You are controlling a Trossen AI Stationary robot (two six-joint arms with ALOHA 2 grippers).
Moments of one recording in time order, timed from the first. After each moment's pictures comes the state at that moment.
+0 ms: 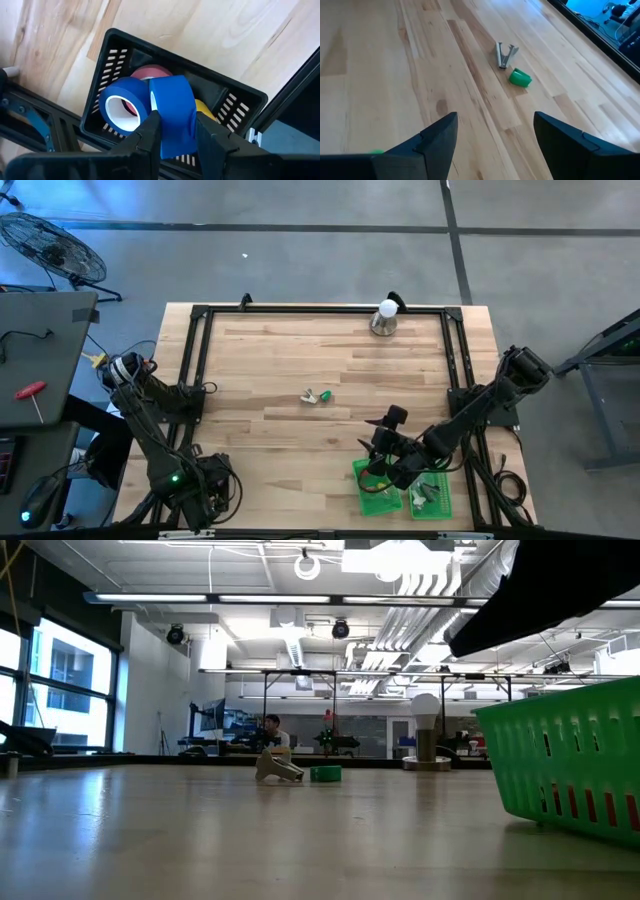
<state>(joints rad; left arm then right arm) -1.03 1.60 1.28 -1.21 -0.04 -1.55 0.67 1.59 0.90 -0.32 0.91 0.70</state>
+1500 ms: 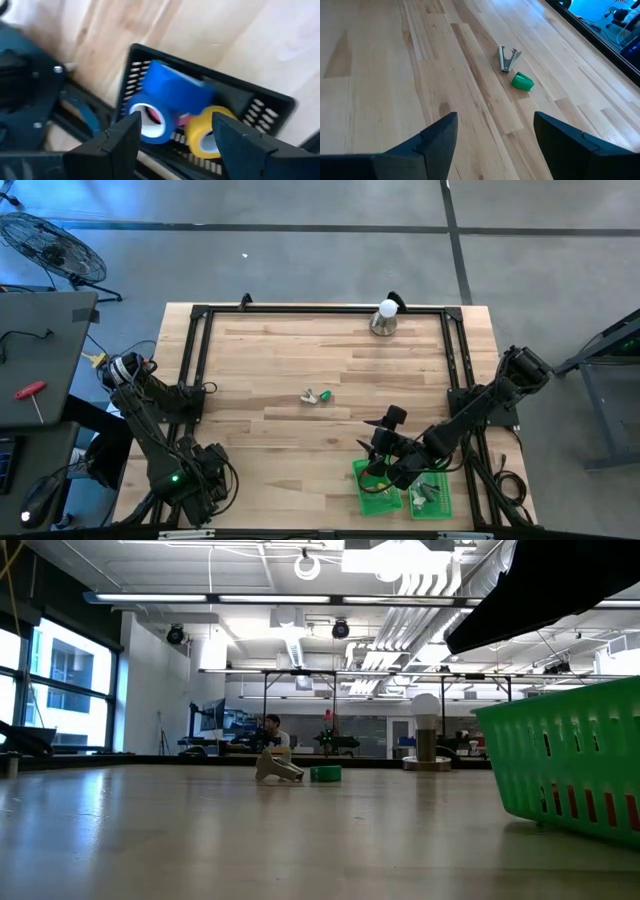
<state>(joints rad) -1.03 1.60 1.28 -1.37 -0.07 -1.60 0.67 1.59 0.90 -0.29 0.91 0.66</state>
